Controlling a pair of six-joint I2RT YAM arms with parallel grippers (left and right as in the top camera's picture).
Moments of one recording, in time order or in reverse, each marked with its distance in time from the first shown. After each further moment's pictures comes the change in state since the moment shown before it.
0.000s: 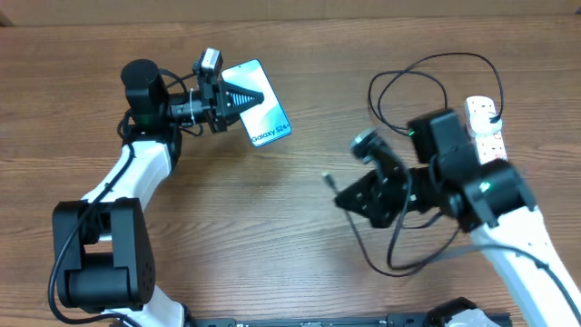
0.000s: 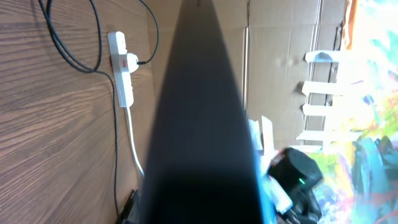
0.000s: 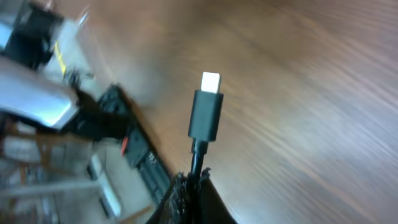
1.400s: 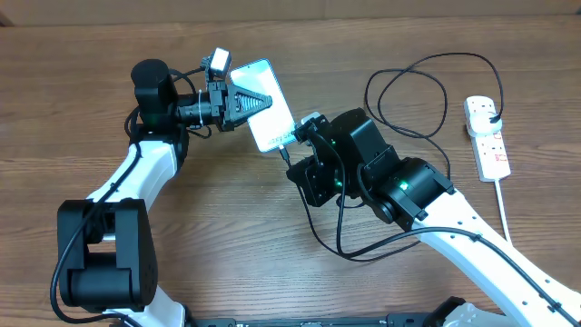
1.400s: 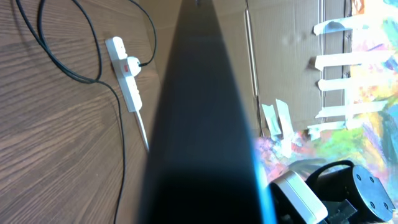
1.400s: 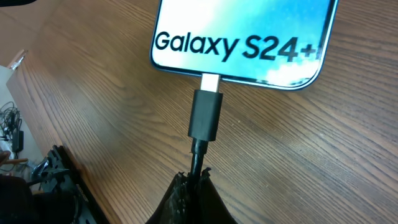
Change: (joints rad) left arm -0.032 0.000 0.000 -0.026 -0.003 0.185; right arm 0.266 0.169 -0.027 0.426 0.380 0.360
